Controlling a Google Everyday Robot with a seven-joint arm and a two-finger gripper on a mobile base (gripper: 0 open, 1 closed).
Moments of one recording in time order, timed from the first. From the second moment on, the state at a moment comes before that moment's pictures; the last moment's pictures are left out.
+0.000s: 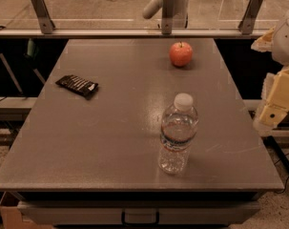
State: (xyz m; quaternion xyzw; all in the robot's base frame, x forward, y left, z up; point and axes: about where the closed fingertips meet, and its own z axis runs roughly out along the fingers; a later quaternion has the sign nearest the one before) arm 0.438 -0.216 0.977 -0.60 0.78 -0.04 0.16
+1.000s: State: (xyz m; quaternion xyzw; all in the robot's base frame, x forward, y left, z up) arm 0.415 -0.172 0.942 -0.60 0.76 0.08 0.21
